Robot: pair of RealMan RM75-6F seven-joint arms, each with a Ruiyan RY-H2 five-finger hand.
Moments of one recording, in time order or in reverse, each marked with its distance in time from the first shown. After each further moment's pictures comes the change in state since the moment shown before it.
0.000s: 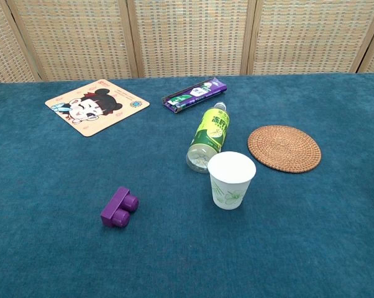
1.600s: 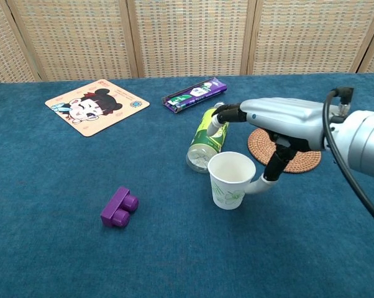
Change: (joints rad) left arm -0.006 0.013 -0.012 0.028 -0.030 -0.015 -0.079; right arm 0.500 -0.291 0.180 -0.150 0.536 -0.555 -0.446
